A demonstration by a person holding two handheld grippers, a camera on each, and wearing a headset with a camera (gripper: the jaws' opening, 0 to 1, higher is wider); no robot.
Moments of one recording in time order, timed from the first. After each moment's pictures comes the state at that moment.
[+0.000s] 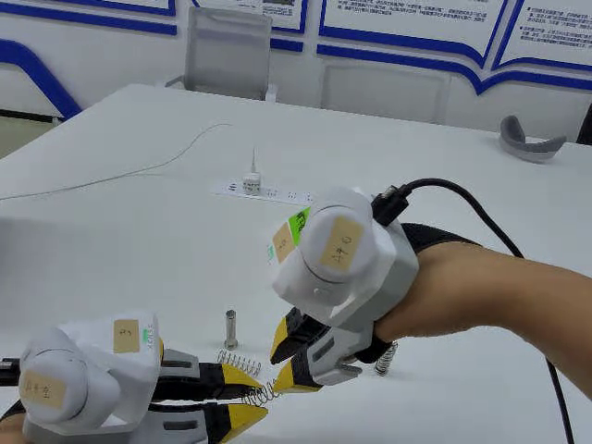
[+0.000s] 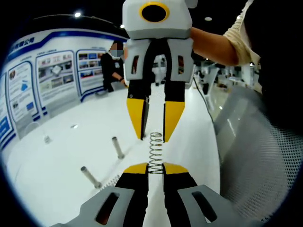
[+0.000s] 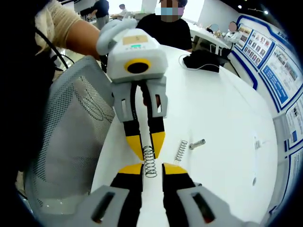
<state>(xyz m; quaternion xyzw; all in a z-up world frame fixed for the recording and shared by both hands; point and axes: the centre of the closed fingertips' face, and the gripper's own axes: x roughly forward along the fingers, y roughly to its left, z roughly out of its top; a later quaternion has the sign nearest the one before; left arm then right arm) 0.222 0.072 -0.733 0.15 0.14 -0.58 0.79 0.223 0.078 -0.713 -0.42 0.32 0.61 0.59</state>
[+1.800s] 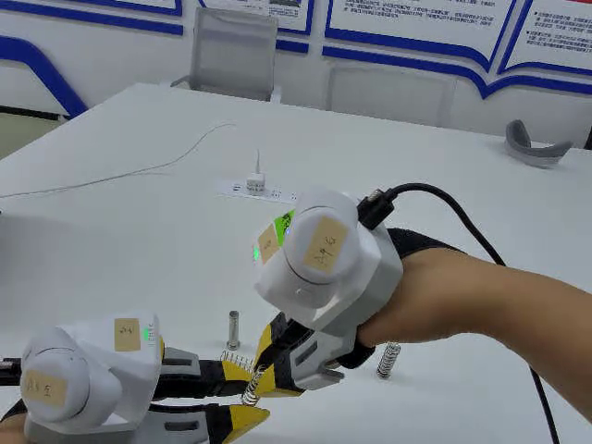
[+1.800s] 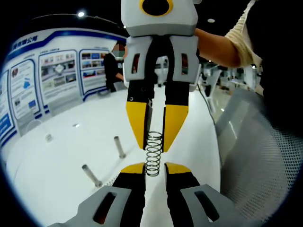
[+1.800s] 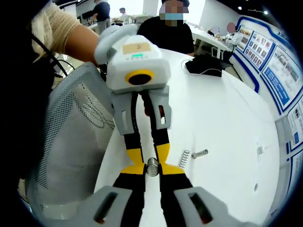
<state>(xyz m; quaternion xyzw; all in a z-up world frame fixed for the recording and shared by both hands) 0.223 0.074 -0.732 0.14 0.14 -0.58 0.79 0.217 0.099 -0.707 -0.41 0.31 0.63 0.59</state>
